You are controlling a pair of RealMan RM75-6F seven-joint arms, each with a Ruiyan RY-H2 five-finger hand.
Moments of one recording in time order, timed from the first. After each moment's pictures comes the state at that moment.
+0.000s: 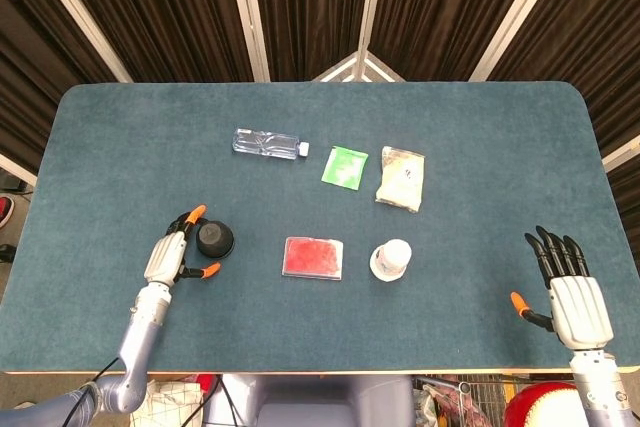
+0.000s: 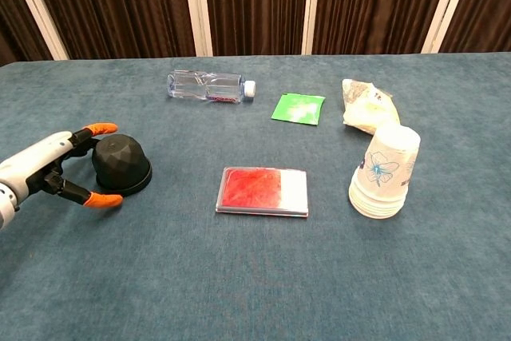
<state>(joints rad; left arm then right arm) -0.42 -1.80 -0.21 -1.19 1.23 1.06 -0.17 0.10 -1.23 0.05 -1.51 -1.59 1.53 0.08</state>
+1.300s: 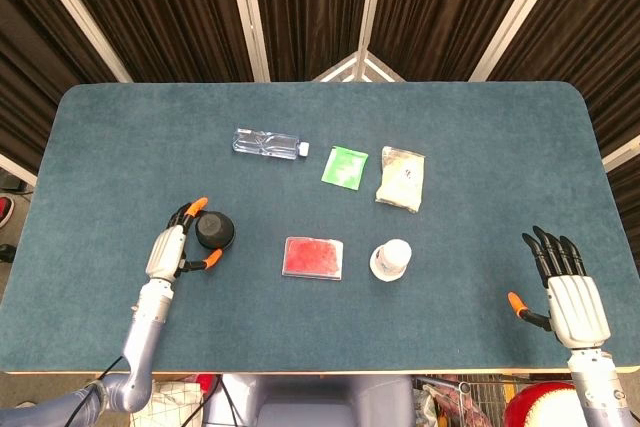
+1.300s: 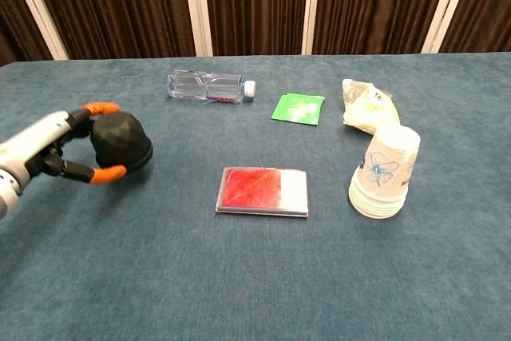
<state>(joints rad) -0.42 -1.80 -0.23 -1.21 1.29 1.16 -0.28 0.10 -1.23 0.05 -1.52 -1.59 1.52 0.10</state>
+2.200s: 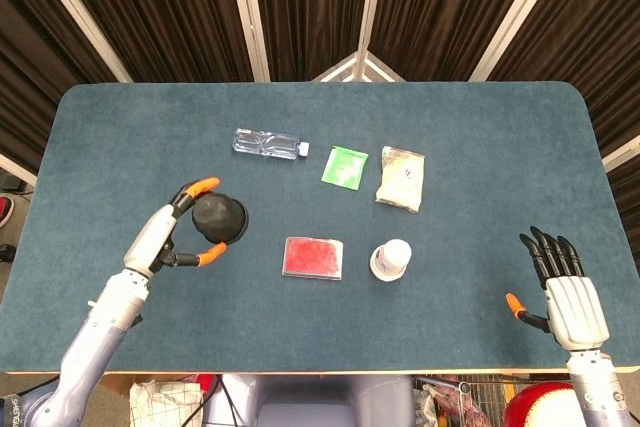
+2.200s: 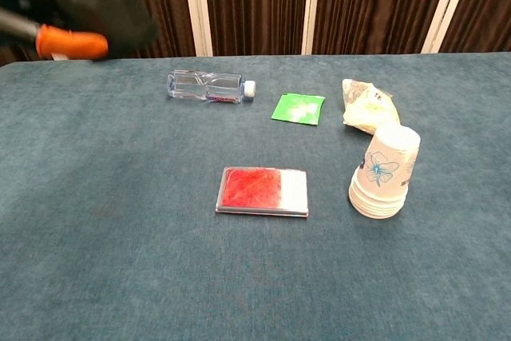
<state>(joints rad) -0.44 -1.25 -0.33 -2.04 1.10 1.02 -0.15 0.10 -1.22 0.05 -1.54 -1.59 1.53 0.09</state>
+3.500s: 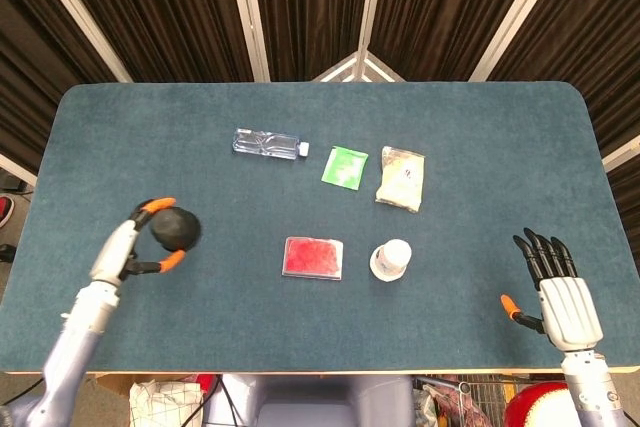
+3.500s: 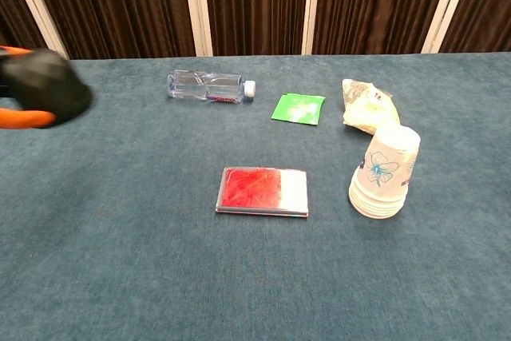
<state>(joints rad) -0.39 -1.31 -0.23 -1.84 1.14 1.08 -0.24 0.11 -1.24 0.04 -1.54 -1.60 1.52 0.07</state>
